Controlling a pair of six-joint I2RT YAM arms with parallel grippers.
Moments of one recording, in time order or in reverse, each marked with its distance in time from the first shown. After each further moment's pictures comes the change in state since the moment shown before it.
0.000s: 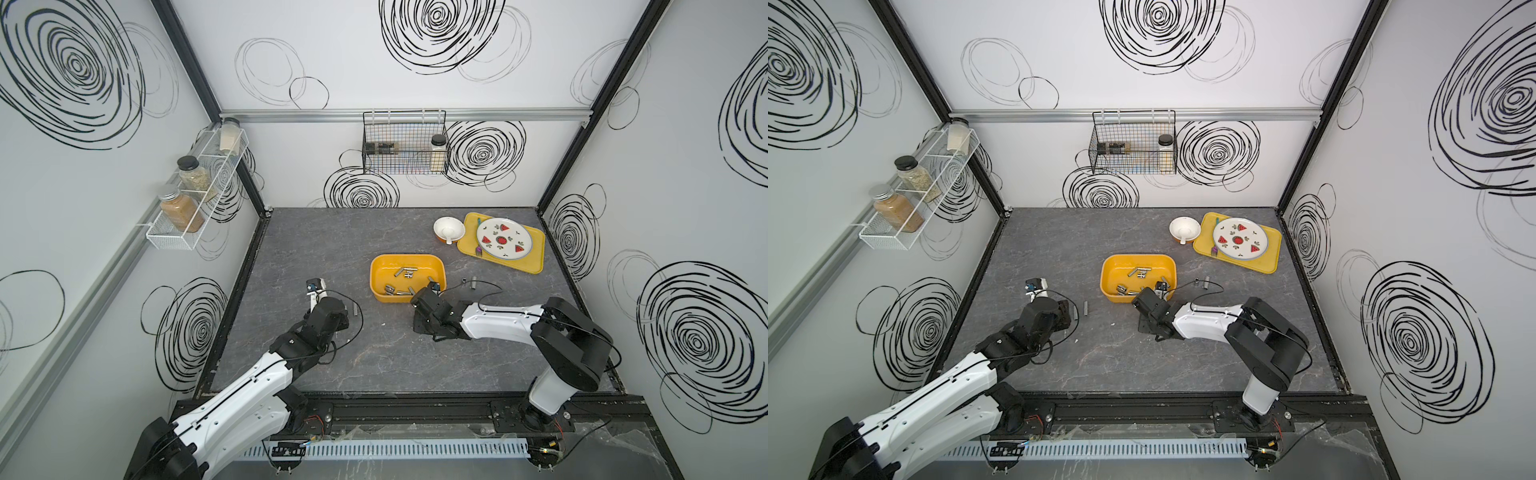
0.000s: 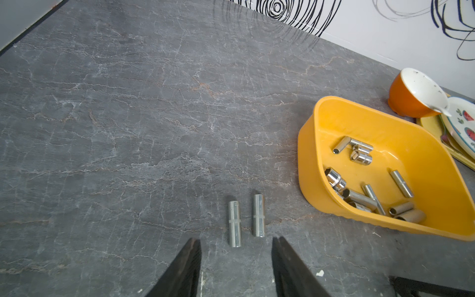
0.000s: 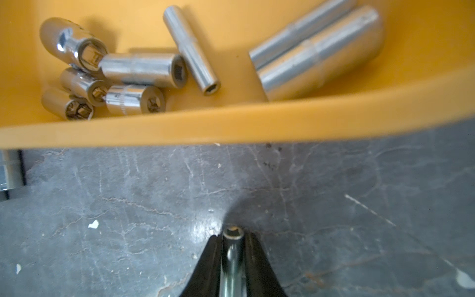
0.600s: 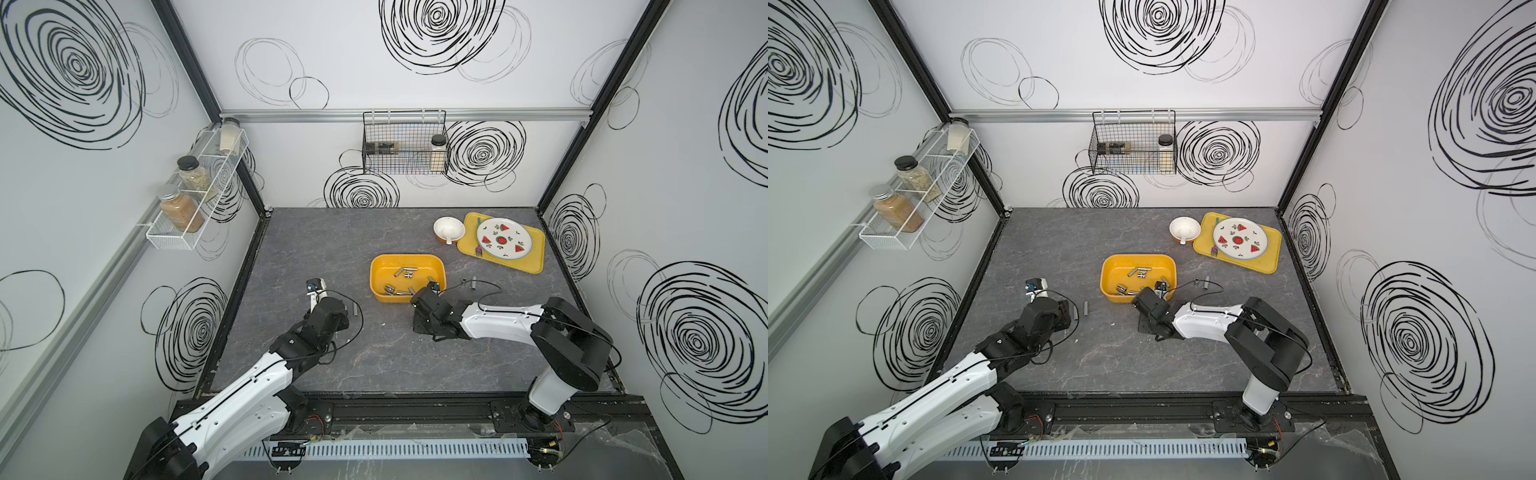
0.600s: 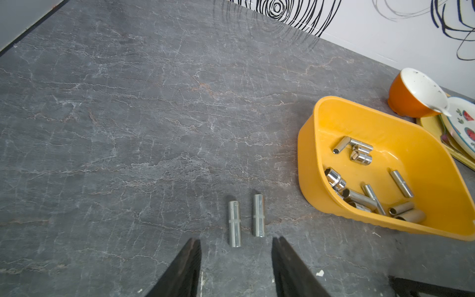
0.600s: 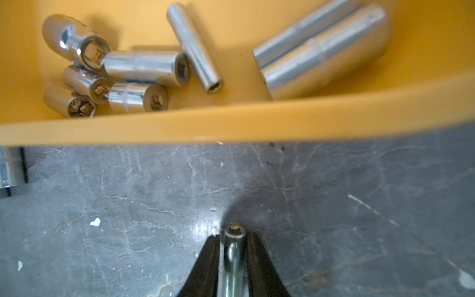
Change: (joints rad) left arm -0.002 0.000 0.000 0.000 -0.003 -0.001; right arm 0.000 -0.003 0.003 -0.006 -0.009 -0.007
